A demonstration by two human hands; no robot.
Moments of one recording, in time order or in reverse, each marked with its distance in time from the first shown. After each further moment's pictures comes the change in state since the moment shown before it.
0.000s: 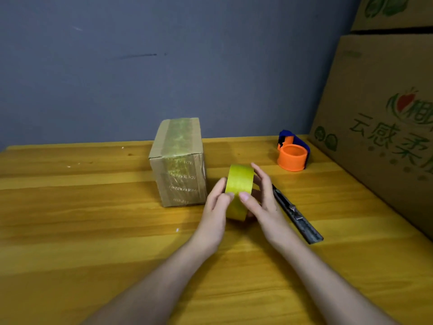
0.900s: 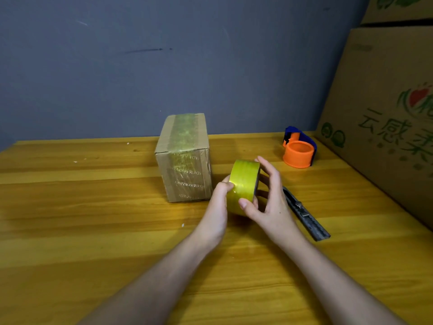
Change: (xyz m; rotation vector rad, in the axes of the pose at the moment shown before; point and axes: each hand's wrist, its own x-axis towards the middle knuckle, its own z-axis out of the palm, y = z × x) left_hand 0.002 -0.001 -0.001 -0.236 -0.059 -0.137; right_hand 0.000 0.002 0.000 -0.311 0.088 -0.202
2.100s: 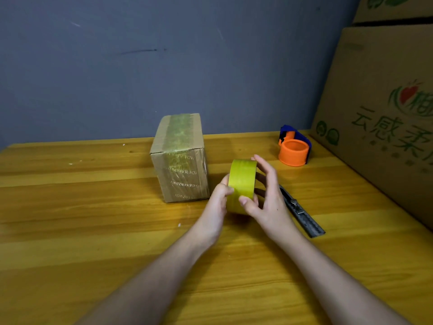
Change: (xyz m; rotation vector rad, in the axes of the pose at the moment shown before) left_hand 0.000 -0.002 -0.004 0.120 -0.075 -0.004; right_hand 0.002 0.005 -0.001 0.036 0.010 -0.005
